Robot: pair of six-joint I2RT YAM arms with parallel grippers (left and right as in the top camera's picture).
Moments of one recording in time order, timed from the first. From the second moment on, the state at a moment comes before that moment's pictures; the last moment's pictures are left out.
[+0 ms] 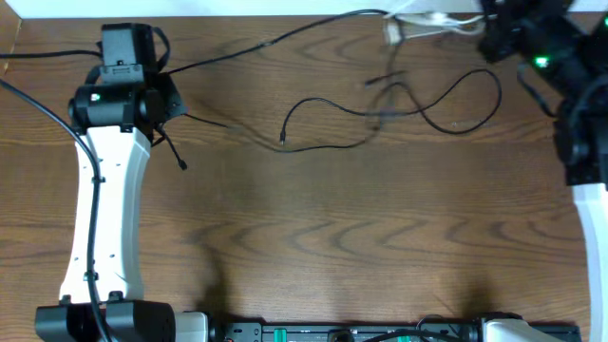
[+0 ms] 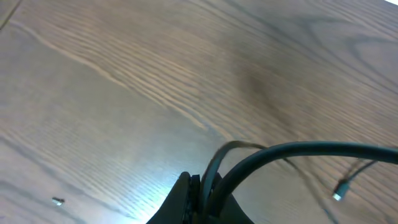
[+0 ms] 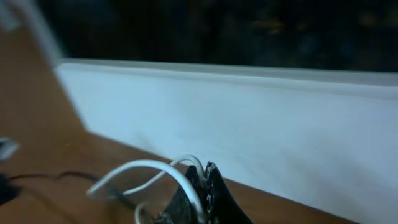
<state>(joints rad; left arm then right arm) 0.06 1.55 1.58 -1.03 -0.26 -0.32 0.03 1.36 1.64 -0.35 -0.47 0.14</state>
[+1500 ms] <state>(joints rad) 0.10 1.55 1.58 -1.03 -0.28 -0.33 -0.04 1.75 1.64 -0.93 -0.44 0.01</state>
